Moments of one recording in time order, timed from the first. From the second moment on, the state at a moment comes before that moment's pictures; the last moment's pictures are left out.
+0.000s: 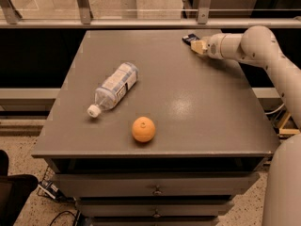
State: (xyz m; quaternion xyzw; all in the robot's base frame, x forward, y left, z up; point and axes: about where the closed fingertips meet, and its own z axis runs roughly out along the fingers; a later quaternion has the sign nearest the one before) arm 0.847 -0.212 0.836 -0.22 0.80 0.18 0.54
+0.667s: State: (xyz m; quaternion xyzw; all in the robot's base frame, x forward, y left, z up) arm 0.789 -0.186 0.969 -0.31 0.76 0.11 0.56
